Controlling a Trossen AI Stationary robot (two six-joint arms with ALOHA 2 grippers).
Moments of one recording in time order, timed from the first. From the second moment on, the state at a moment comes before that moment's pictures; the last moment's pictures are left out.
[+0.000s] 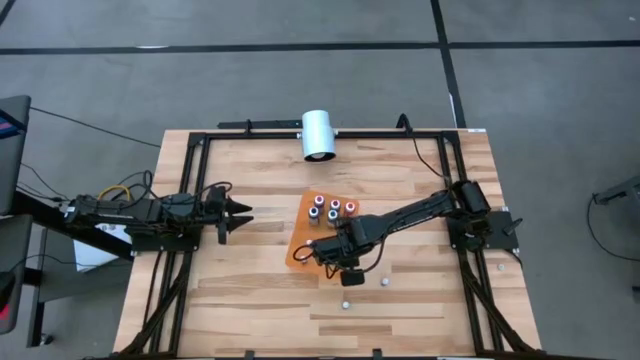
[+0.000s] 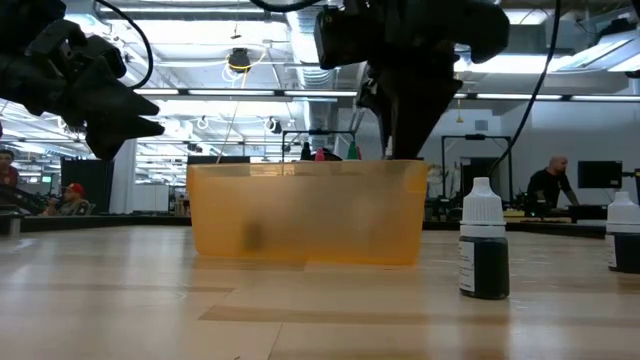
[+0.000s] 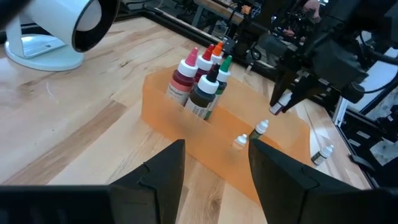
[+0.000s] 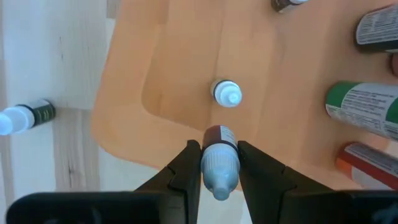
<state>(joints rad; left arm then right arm) -0.05 0.14 0.07 -0.14 -0.19 -0.46 0.27 2.02 1.64 -1.05 0.05 0.09</state>
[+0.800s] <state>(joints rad) -0.05 0.14 0.07 -0.14 -0.18 -0.46 0.29 2.03 1.72 -1.03 0.01 0.13</state>
